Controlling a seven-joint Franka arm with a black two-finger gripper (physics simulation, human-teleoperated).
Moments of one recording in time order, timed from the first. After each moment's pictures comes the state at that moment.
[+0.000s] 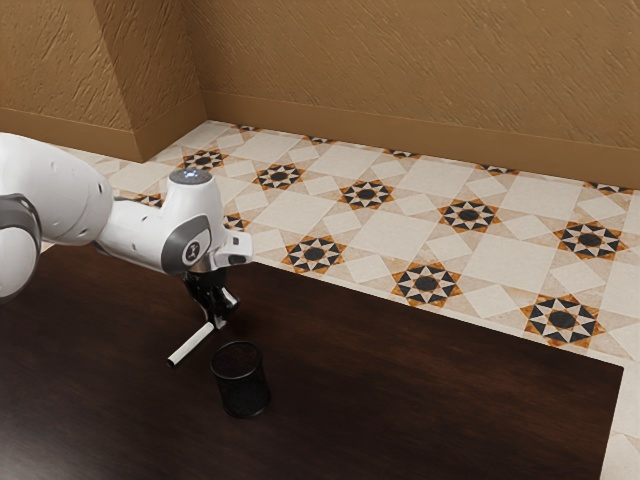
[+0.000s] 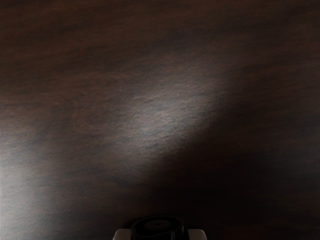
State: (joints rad) arm -0.09 0.44 0.19 -2.00 0.03 2.43 0.23
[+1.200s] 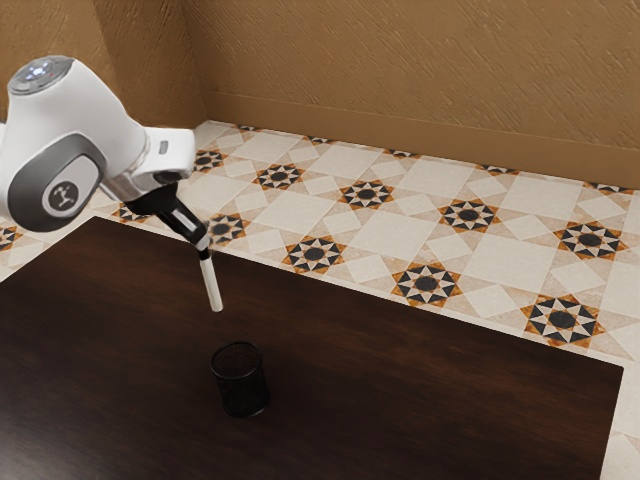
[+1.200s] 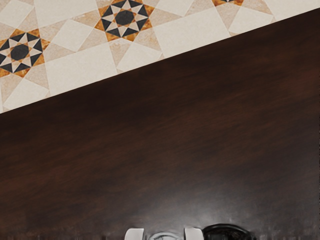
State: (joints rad) arm -0.09 -0.49 -0.02 -2.42 0.03 2.35 0.20
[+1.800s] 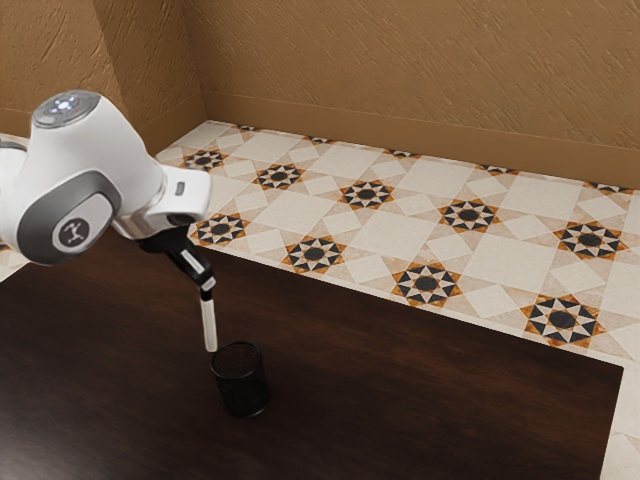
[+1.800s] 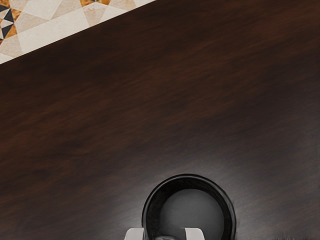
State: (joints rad) arm -0.09 -0.52 -0.09 -2.50 0.02 2.32 0.20
